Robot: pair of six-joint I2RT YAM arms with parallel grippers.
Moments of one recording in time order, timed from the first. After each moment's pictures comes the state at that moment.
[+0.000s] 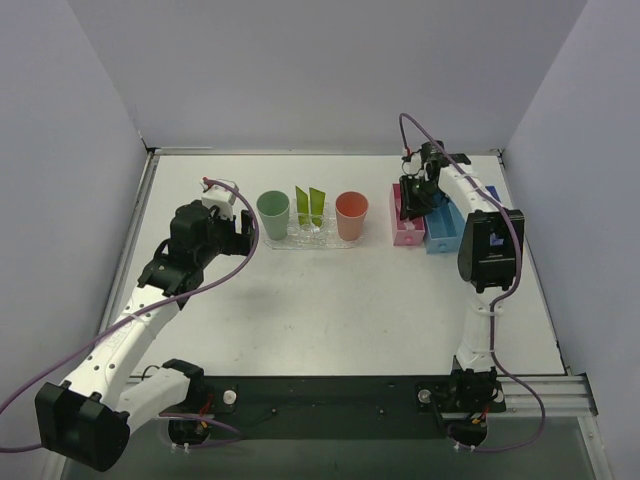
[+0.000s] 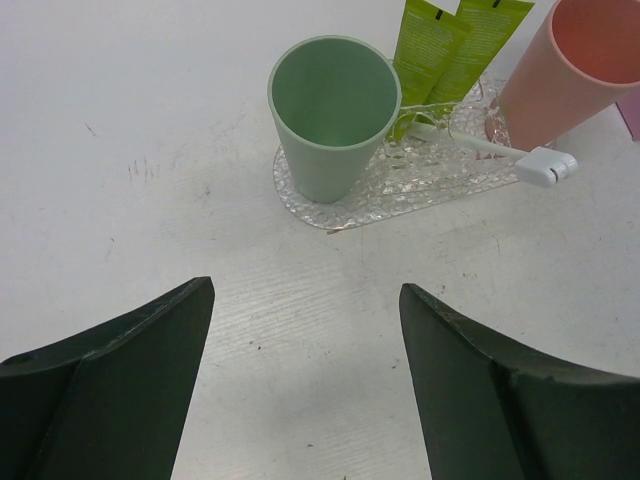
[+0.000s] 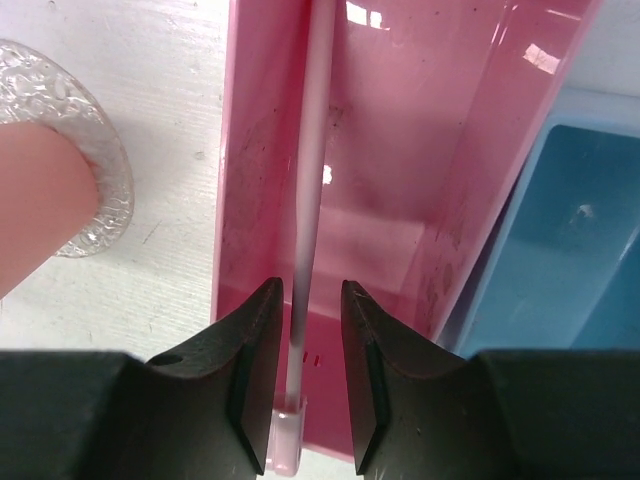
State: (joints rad) left arm -0.35 1.01 0.86 -0.27 -0.03 -0.09; right arm 0.11 2.14 1.79 -0.84 -0.19 -0.03
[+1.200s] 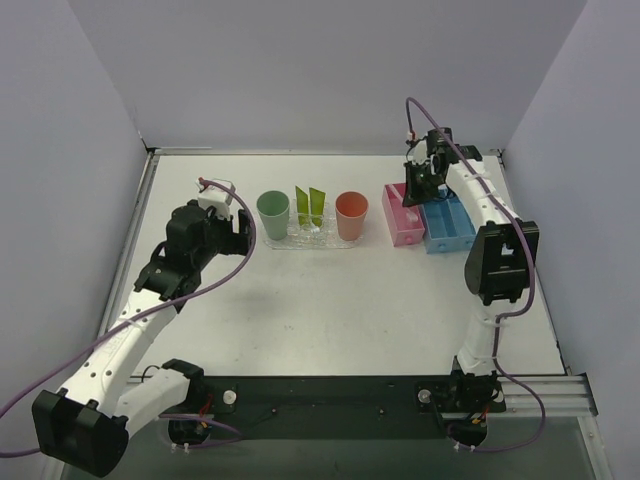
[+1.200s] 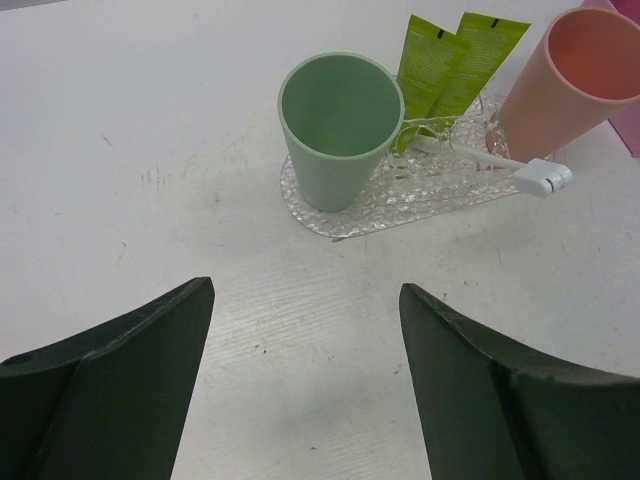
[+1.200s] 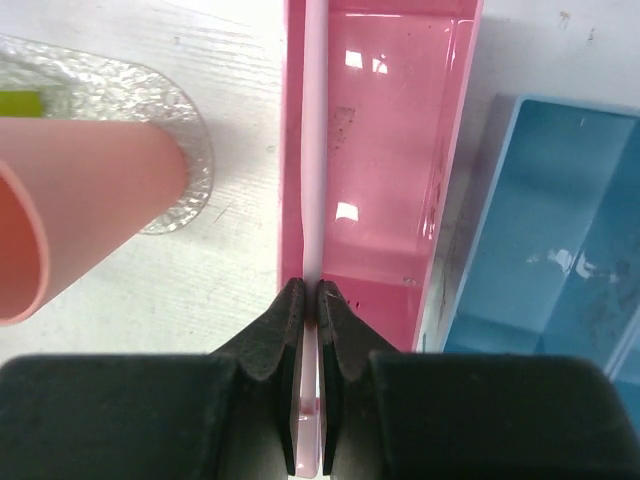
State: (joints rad) left arm -0.35 0.99 0.86 -0.27 -0.04 -0.09; right arm 0.12 2.03 1.80 -0.85 -0.21 0.00
